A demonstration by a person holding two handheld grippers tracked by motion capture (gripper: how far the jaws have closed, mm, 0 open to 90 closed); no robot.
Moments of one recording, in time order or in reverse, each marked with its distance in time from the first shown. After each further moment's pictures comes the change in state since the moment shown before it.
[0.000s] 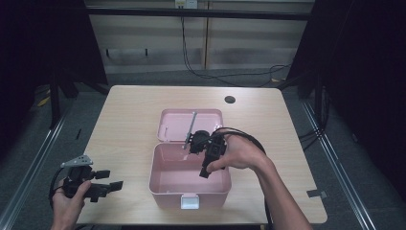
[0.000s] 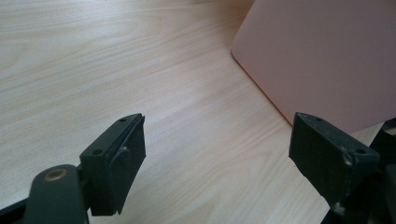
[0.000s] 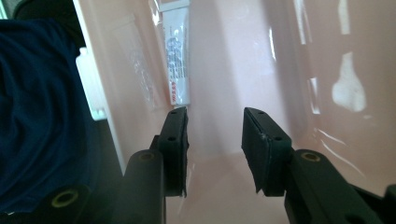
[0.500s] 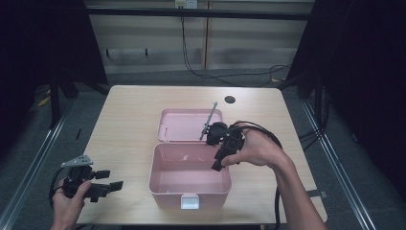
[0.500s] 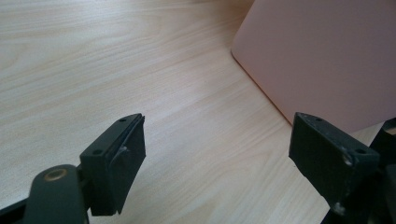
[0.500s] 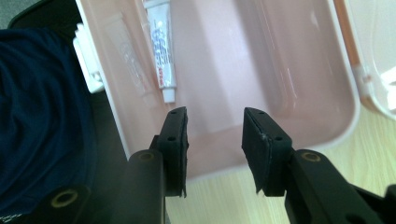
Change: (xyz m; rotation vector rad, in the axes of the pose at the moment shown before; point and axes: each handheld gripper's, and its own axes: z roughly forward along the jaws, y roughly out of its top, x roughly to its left) left arm 0.000 0.000 0.001 0.001 0.005 -0.005; right arm -0.004 -0.033 -0.032 -0.058 -0.047 0.063
